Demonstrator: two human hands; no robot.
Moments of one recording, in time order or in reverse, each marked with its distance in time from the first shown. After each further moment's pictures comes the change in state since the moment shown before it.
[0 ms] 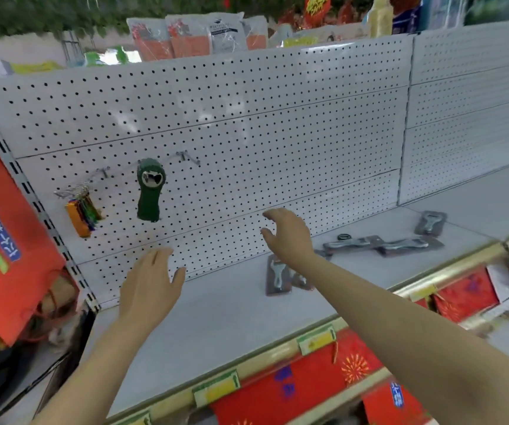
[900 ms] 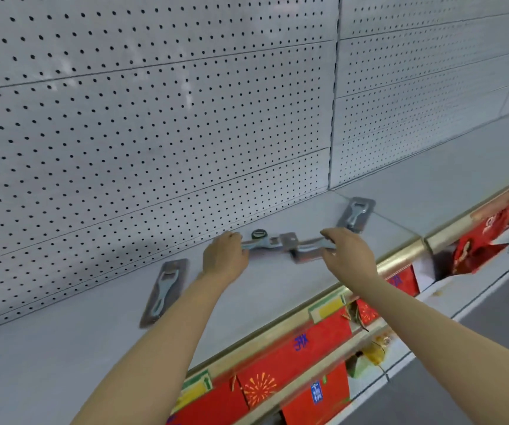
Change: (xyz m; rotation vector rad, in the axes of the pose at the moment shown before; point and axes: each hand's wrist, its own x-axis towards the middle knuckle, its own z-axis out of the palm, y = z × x) left_hand 0.106 0.356 0.241 -0.094 -0.405 0.223; right_hand -0.015 0.357 -0.123 -0.219 -0.083 0.303
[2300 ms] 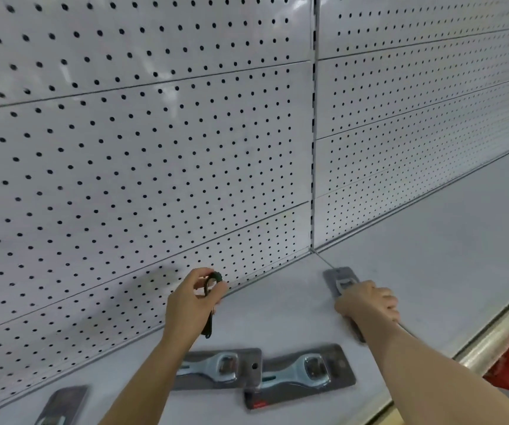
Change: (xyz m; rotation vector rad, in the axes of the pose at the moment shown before) left_hand 0.181 0.061 0.043 -0.826 0.143 -0.238; right_hand 0.246 0.160 0.059 -0.239 -0.380 0.954
